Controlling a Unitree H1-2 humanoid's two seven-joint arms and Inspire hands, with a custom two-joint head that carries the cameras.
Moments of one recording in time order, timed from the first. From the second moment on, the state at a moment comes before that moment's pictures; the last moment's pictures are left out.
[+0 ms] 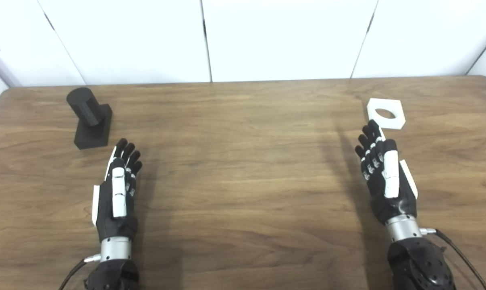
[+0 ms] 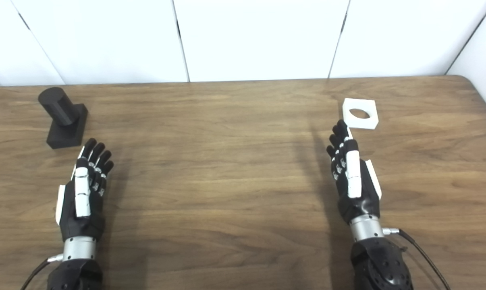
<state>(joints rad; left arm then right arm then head) 0.12 0.02 0.07 -0.13 -0.18 -0.08 0.03 0.17 -0.07 -0.11 -0.28 0.21 0.07 0.03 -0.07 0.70</state>
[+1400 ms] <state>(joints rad) 0.13 -0.02 0.01 -0.11 -0.03 -0.14 0.04 0.17 -0.08 -0.16 -0.17 0.22 -0.03 0.09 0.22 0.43</state>
